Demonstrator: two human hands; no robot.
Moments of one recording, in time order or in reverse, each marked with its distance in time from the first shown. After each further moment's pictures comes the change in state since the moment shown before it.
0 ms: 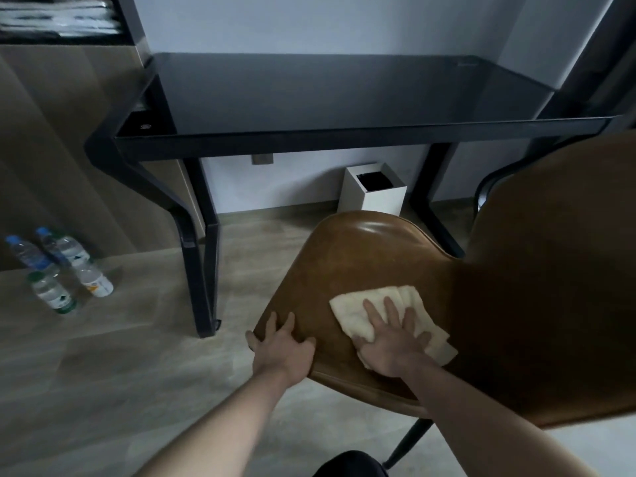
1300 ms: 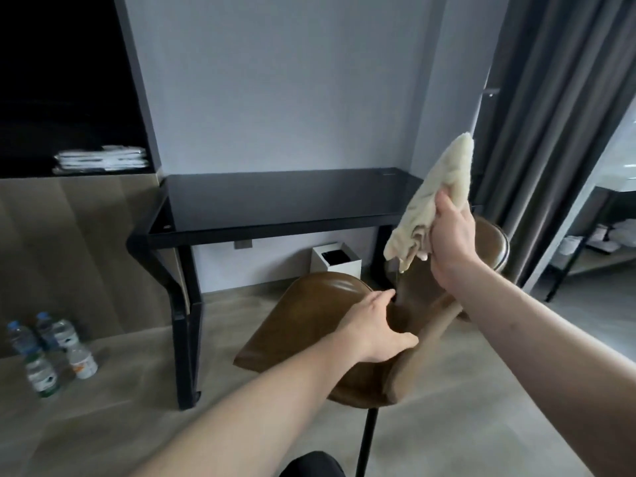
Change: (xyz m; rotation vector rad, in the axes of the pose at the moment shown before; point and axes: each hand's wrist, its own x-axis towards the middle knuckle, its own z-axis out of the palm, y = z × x) left_hand -0.222 0.201 -0.036 0.141 0.008 0.820; right_hand -0.248 0.033 -0.266 1.601 0.869 -0.401
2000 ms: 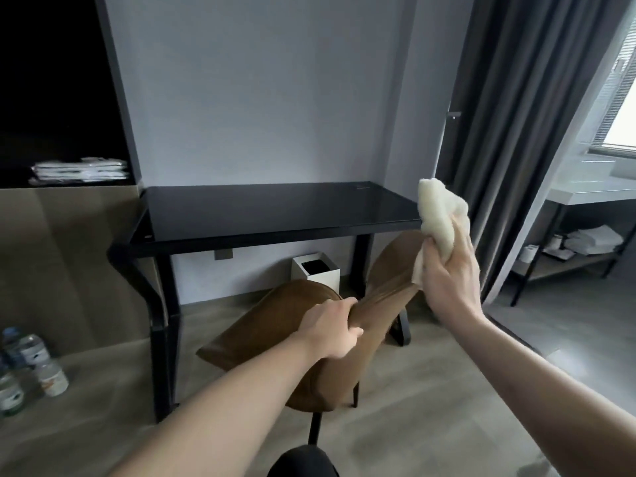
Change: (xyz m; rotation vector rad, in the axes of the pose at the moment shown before) left_hand -0.016 0.008 -0.004 0.248 0.108 0.050; right_hand -0.047 -0.008 -0.092 -0.612 0.047 -0.443
